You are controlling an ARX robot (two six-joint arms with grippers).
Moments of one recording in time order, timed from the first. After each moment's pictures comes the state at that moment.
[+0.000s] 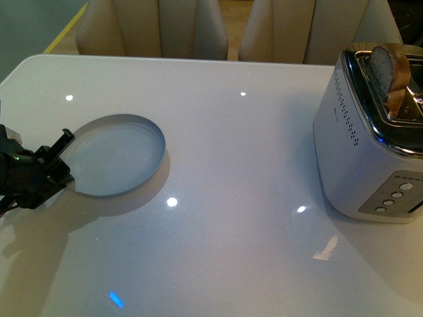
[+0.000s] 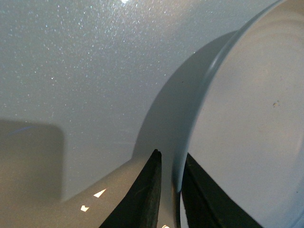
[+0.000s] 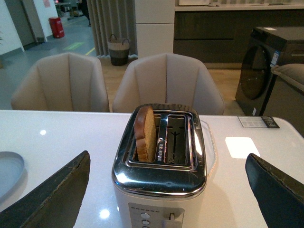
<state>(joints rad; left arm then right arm) 0.08 2.43 1.01 0.43 0.18 -0.73 0.00 0.01 0.02 0.00 0.00 0.00</state>
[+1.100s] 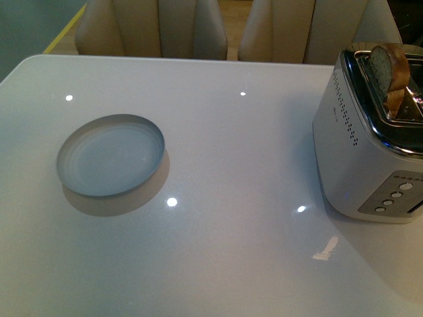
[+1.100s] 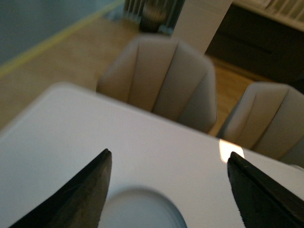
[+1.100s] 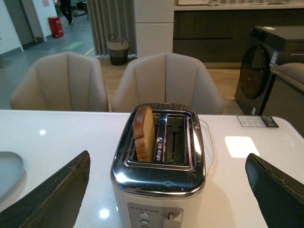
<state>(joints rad) 0.00 1.44 0.57 0.77 0.01 -0.23 0.00 0.01 0.02 0.00 0.00 0.00</state>
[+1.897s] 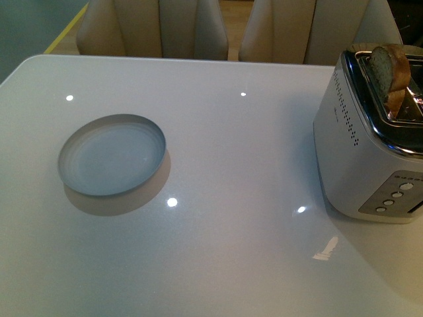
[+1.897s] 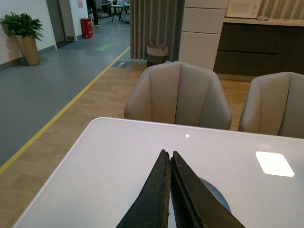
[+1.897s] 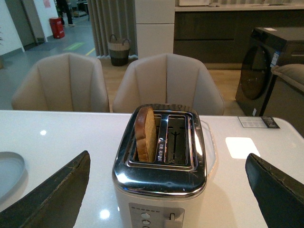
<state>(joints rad) 0.00 0.81 0.08 0.71 0.00 -0.01 0.00 0.00 0.02 0.00 0.00 0.00</state>
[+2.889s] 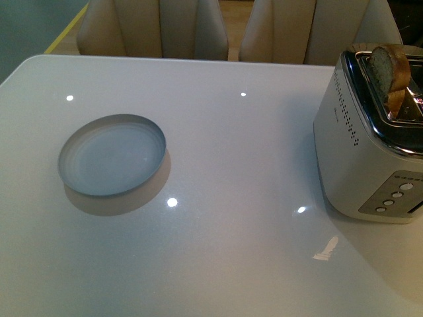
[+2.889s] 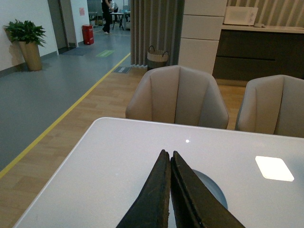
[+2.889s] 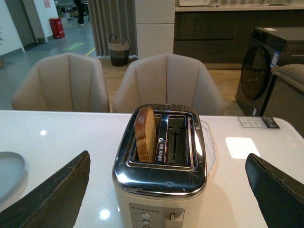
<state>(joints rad) 0.00 0.26 0.01 0.26 0.00 -0.01 0.00 0.00 0.02 0.00 0.00 0.00</state>
